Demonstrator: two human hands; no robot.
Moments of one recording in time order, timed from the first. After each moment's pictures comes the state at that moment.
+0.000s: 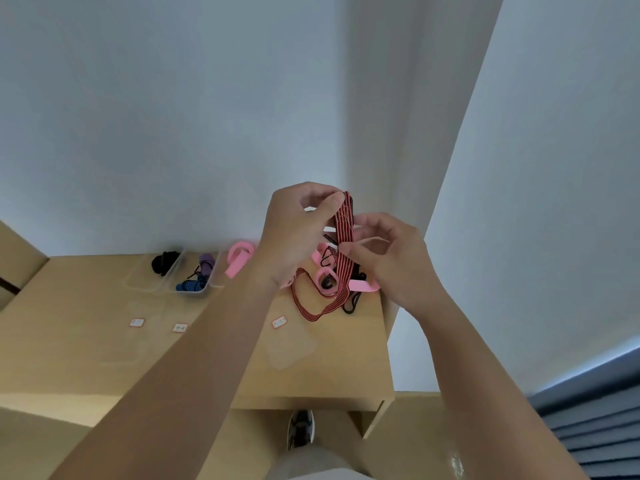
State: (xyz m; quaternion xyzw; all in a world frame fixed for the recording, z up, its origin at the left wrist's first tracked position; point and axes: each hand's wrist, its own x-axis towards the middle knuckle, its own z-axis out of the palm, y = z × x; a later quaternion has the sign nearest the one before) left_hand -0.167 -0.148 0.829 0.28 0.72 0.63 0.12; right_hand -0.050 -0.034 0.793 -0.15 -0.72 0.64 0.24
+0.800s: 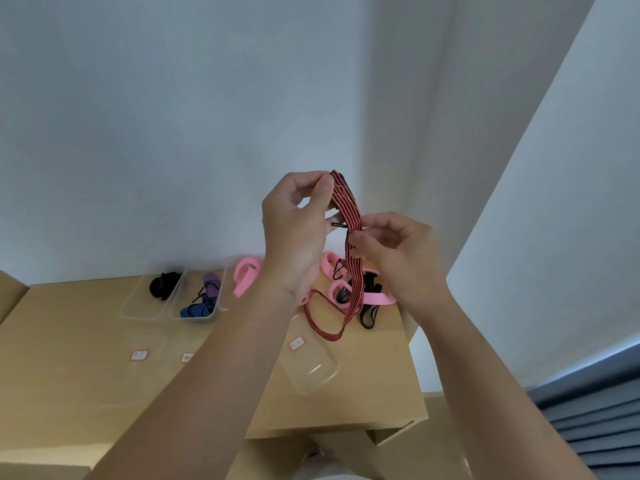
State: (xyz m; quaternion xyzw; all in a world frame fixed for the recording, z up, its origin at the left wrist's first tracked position) left_hand -0.216 -0.158 0.846 0.18 0.57 0.79 0.15; right_hand -0.115 -0.064 0.807 -0.22 -0.68 0.63 0.32
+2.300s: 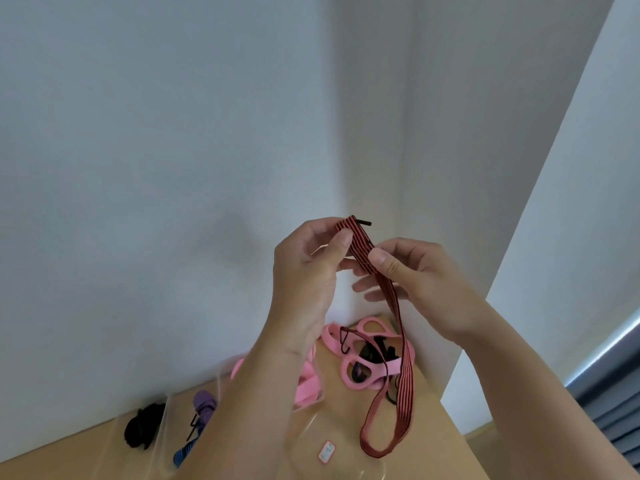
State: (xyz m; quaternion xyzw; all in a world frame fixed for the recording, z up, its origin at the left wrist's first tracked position) left_hand -0.301 -0.125 0.870 0.37 0.53 0.73 0.25; right_hand -0.164 -0.035 0.855 -0.18 -0.66 0.66 0.31
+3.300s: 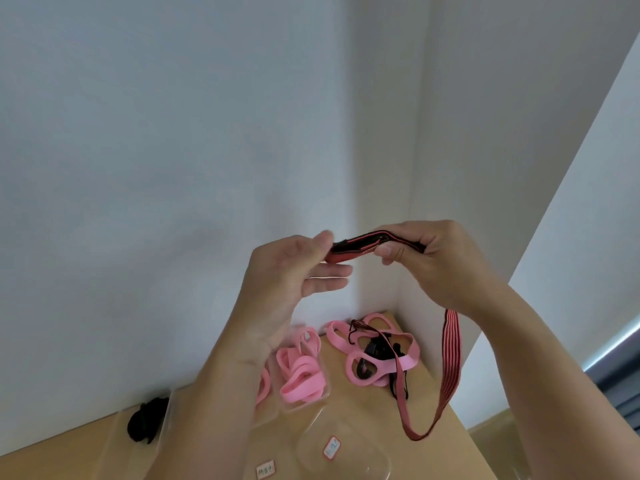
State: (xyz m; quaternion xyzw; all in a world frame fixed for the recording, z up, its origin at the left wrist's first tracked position) left_hand -0.338 -0.163 0.874 0.36 0.54 0.67 0.36; right_hand -0.172 -0.021 0.869 -0.18 -0.84 0.38 0.34
